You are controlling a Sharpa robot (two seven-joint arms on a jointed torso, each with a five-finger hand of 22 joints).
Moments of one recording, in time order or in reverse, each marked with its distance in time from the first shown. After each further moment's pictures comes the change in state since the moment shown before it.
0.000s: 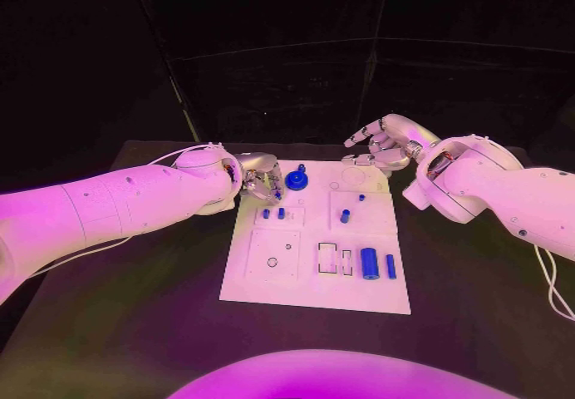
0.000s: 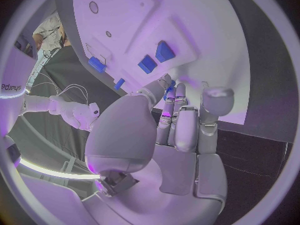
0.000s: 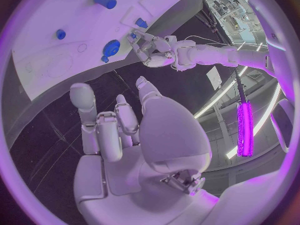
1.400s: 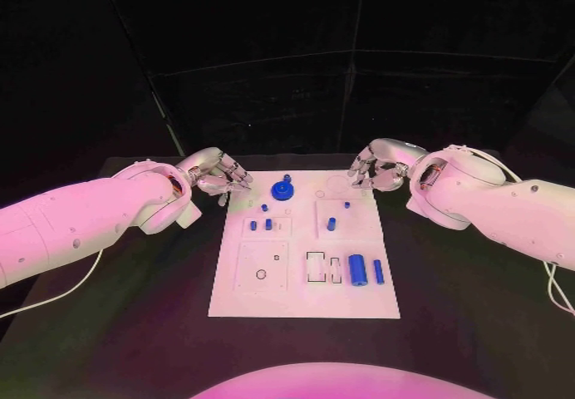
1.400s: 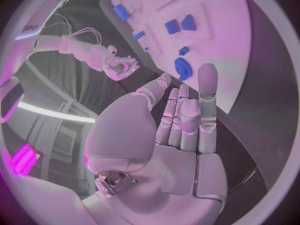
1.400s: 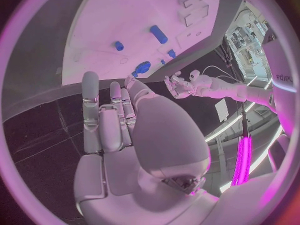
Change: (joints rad) left arm 0.002 -0.162 0.000 0.052 0.617 -0.125 0.224; left_hand -0.011 -0.012 -0.028 0.017 -0.004 -0.039 0.033 0.003 -0.001 -0.041 0.030 -0.018 0.007 -0.082 0.024 -0.136 -0.278 0.023 -0.139 0.030 -0.283 -0.296; right arm -0.026 -0.036 -0.002 -0.040 -0.349 0.102 -0.067; right_hand 0.155 -0.037 0.139 -0.016 -0.034 0.168 -0.033 0.046 -0.003 -0.269 -0.019 -0.933 -0.923 -0.004 -0.025 -0.176 -0.114 0.031 -0.102 -0.019 -0.172 -0.264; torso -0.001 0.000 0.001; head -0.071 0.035
